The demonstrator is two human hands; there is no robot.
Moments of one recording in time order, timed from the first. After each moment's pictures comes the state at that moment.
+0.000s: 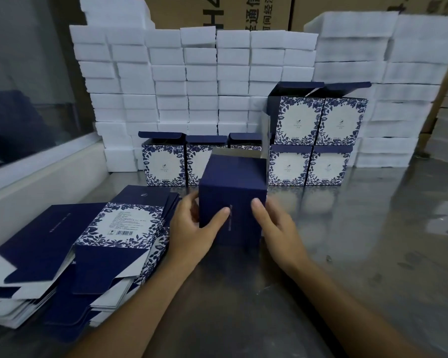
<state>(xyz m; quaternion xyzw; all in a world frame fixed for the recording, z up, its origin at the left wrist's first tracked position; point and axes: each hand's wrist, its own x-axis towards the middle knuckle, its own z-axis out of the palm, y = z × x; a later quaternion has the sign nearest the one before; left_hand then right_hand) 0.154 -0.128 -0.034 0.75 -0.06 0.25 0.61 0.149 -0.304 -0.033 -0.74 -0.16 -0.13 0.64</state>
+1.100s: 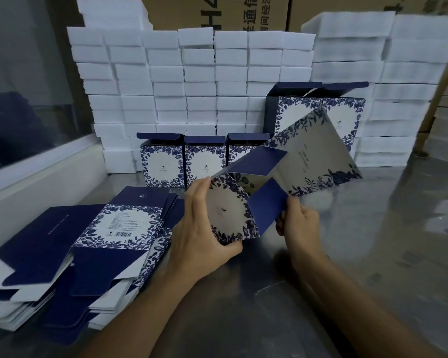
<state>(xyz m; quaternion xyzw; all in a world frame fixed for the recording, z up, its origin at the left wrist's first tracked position) 0.135 -0.134 -0.026 0.86 -0.18 0.37 0.31 0.154 -0.317 -0.017 -0.64 0.03 -0.21 0.74</state>
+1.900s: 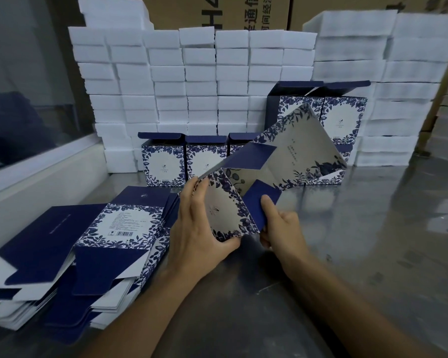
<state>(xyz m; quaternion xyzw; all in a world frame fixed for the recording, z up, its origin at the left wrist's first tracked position) 0.140 -0.132 -0.030 0.85 -0.16 0.42 0.29 0.148 -0.298 -0.020 -0.70 -0.01 -0.10 0.70</state>
